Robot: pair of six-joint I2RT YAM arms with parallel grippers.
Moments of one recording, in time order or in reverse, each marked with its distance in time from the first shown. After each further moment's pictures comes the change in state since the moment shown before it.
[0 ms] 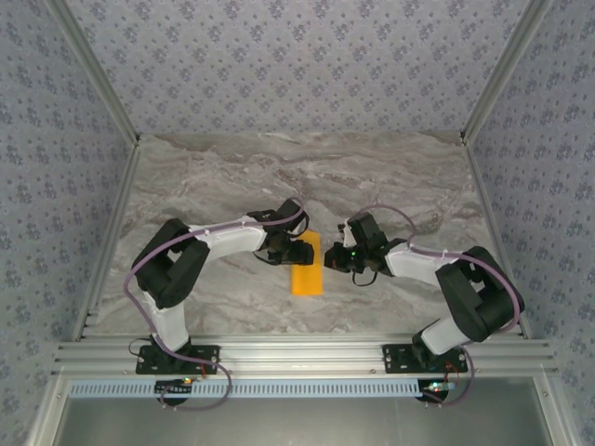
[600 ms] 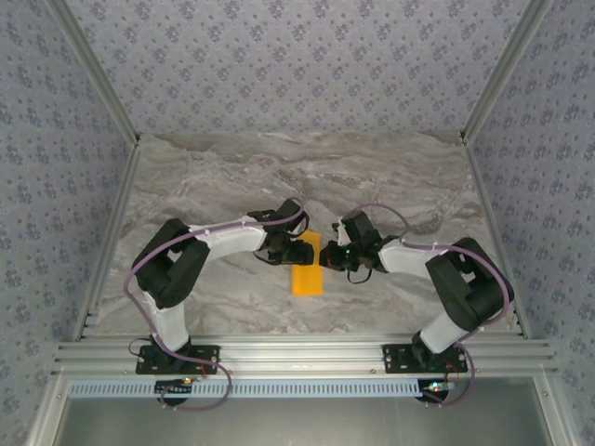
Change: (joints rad) left arm 0.000 0.000 0.002 -0.003 0.000 0.000; right arm 0.018 0.076 0.047 0.024 -0.014 0.008
